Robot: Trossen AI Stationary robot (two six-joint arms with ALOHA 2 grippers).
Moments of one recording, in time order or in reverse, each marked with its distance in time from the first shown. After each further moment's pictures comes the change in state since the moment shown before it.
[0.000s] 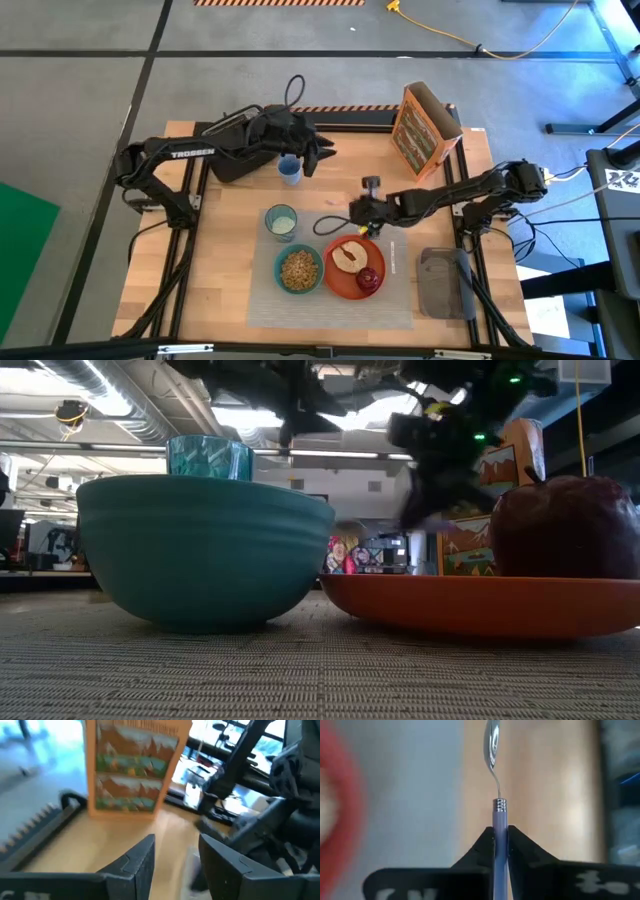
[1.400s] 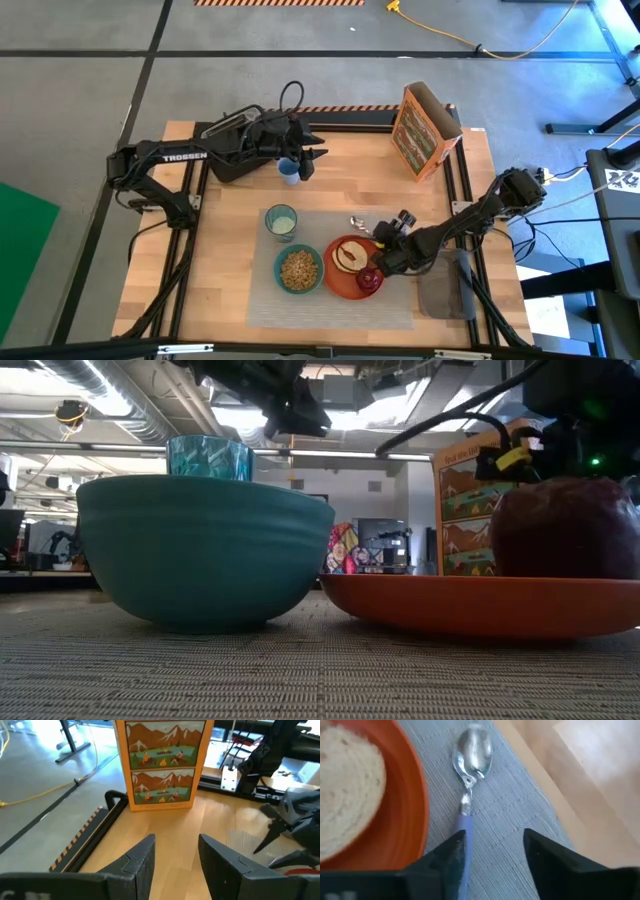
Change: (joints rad) left arm -0.043 -0.061 -0.022 -0.108 -0.235 0.190; right arm 0.348 0.065 -0.163 -0.172 0.097 1.174
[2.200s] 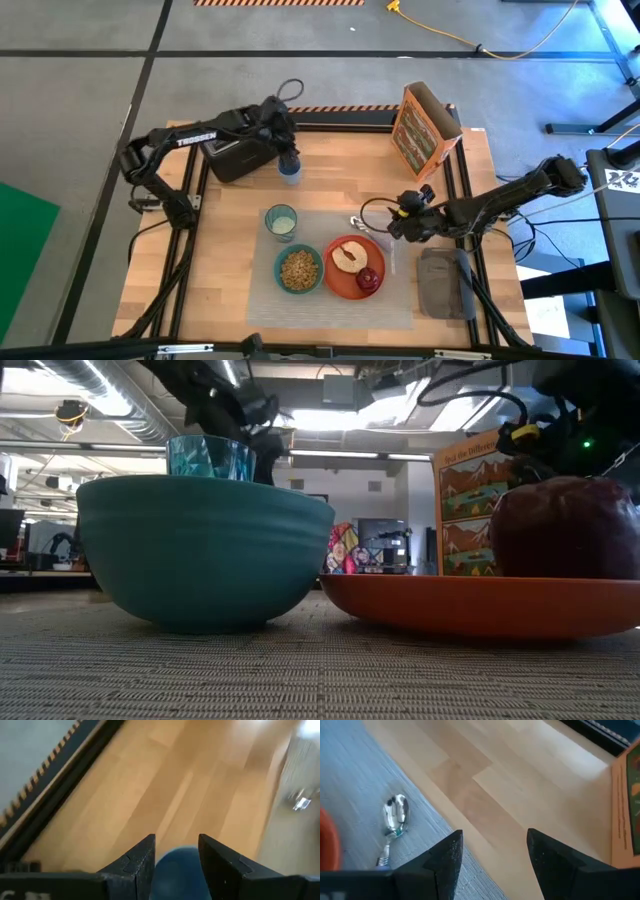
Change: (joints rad) left arm 0.284 0.099 0.001 -0.423 0.198 0.037; right arm -0.161 -0.511 -0.276 0.084 0.107 -0.136
